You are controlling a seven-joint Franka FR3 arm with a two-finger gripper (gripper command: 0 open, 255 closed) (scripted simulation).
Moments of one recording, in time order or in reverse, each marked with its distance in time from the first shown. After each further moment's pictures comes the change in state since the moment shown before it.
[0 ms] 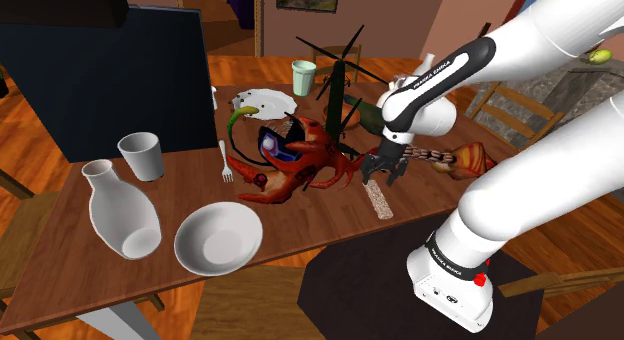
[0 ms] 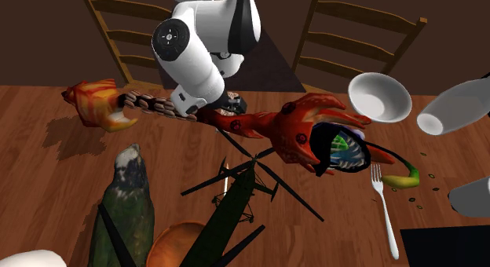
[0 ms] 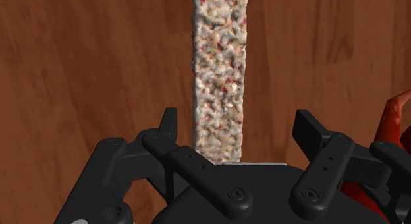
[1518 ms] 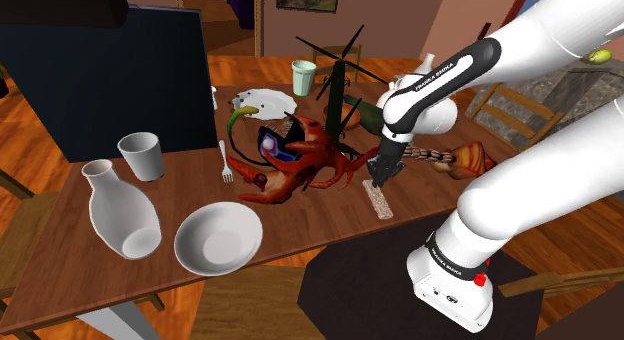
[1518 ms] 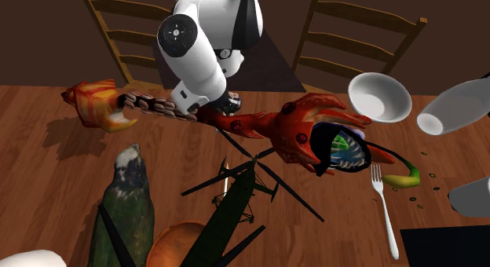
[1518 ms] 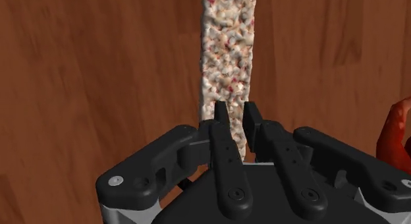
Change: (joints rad) arm -0.028 -0.027 0.043 -0.003 -0.075 -0.019 0.064
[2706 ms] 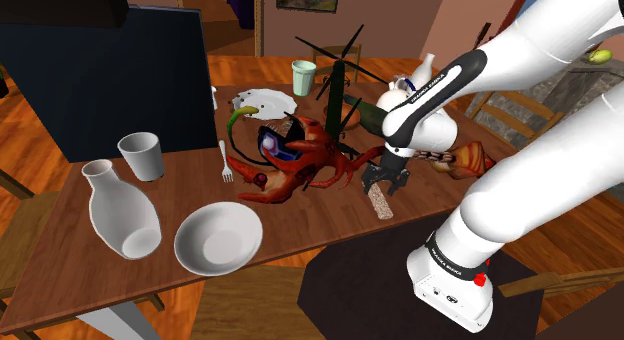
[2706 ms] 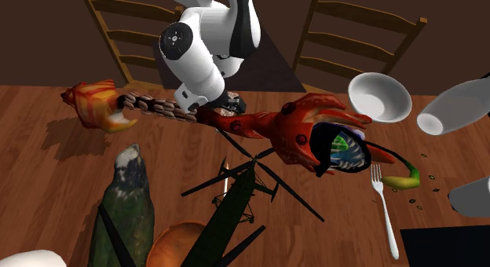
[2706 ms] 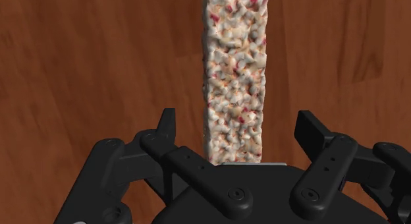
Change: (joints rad) arm 0.072 0.073 -0.081 -0.082 0.149 0.182 -0.120
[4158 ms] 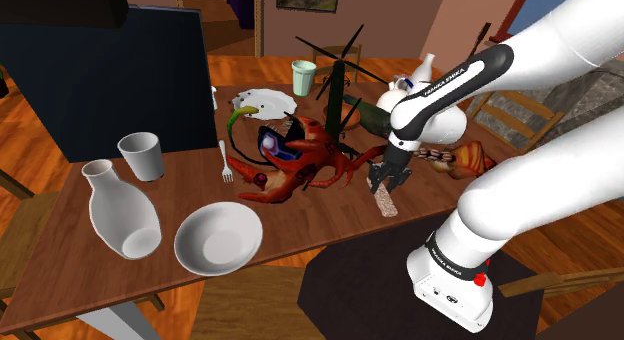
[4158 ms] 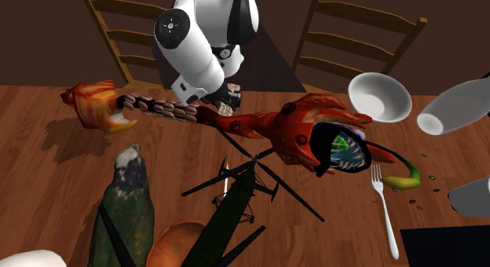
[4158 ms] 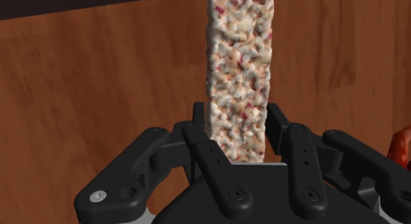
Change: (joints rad) arm -0.064 -0.138 0.036 -0.008 -0.097 -0.150 0.082
